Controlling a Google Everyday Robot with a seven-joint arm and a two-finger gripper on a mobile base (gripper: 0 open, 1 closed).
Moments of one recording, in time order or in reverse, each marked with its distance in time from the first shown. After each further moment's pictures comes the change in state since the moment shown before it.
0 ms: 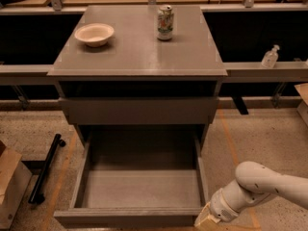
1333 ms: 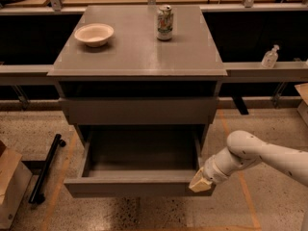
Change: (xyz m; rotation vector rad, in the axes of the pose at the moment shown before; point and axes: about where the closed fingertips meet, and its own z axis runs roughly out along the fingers) arm -0.075 -0.098 -0.033 0.097 -0.036 -0.125
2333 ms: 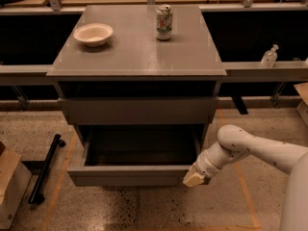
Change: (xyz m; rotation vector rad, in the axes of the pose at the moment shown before) arm -0.018 -0.020 0.014 -0.030 0.015 -0.038
